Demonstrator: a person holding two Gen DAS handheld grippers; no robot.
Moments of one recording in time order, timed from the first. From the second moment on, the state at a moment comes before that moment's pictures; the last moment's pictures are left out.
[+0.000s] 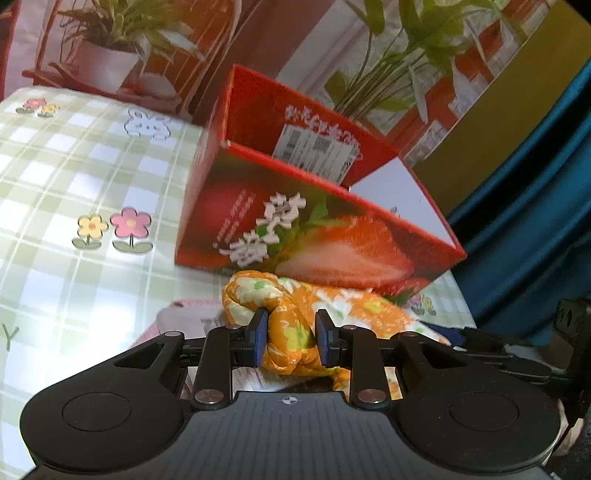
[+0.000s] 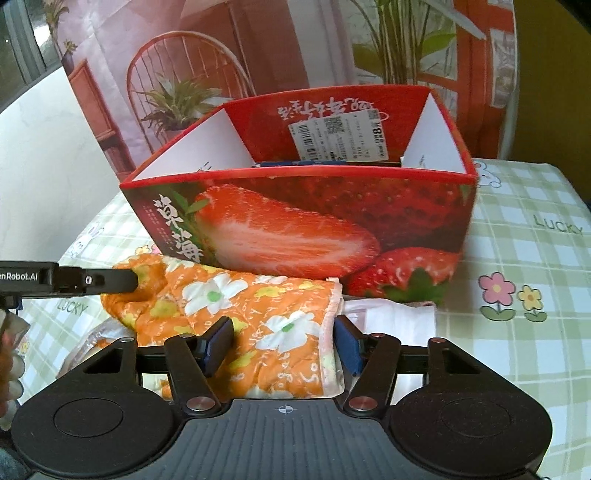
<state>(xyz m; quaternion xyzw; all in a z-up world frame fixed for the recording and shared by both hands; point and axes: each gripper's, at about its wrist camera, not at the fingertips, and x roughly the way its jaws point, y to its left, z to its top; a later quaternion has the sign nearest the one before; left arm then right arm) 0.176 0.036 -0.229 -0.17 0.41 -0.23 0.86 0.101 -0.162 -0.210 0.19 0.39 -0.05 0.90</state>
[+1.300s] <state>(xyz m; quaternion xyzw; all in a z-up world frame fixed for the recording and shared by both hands) 0.152 0.045 -0.151 -0.12 0.26 -0.25 0.93 0.078 -0.153 -0.125 0.06 0.30 0.02 0.95</state>
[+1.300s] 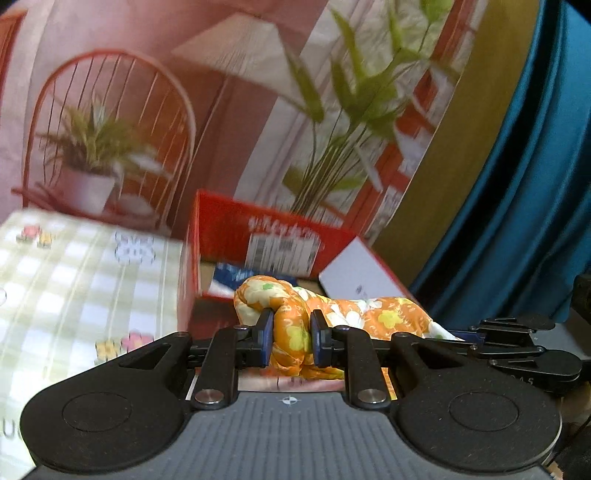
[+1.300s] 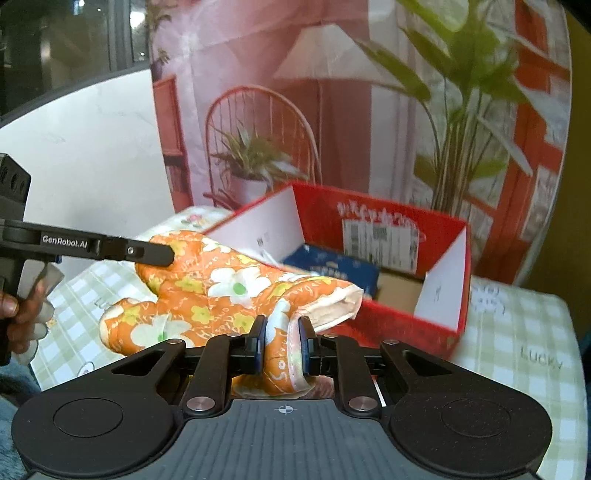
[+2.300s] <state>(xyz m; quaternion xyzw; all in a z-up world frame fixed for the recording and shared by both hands) 0.324 -0.020 -0.135 -0.02 0.27 -0.22 0.94 0.229 -0.217 -0.123 -0.03 0.31 -0.05 0.95</state>
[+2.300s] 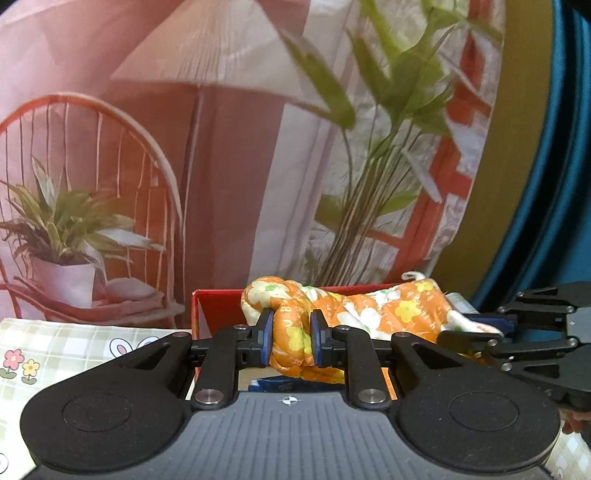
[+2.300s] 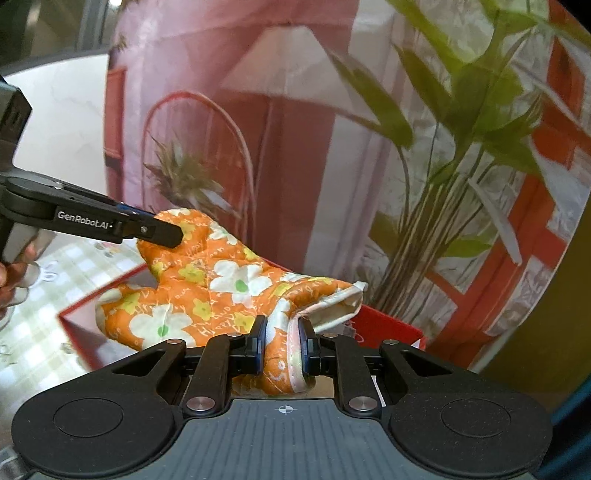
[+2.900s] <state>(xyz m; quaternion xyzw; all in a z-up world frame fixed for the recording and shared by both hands) 0.354 -0.039 -0.167 0.03 0.32 -0.21 0.92 0.276 -0.237 -0.182 0.08 0.40 -0.10 0.91</state>
